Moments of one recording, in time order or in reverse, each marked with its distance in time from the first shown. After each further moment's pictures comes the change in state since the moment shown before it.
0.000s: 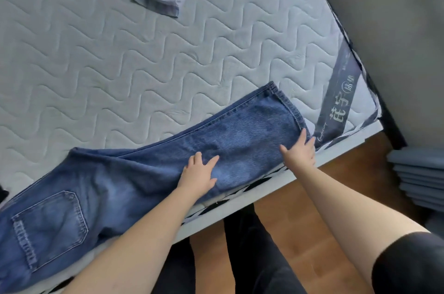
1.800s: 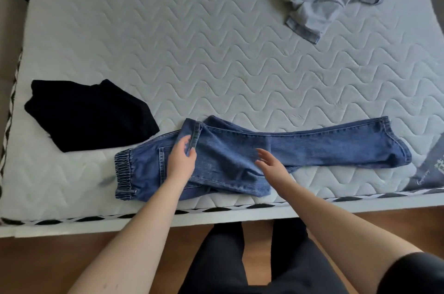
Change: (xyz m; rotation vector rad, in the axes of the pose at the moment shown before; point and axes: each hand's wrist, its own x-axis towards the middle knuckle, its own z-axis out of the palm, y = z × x) left_hand -0.227 -0.286 0.000 -1.073 0.716 -0.540; right_hand -0.295 -0.151 0.168 0.262 -0.608 -0.568
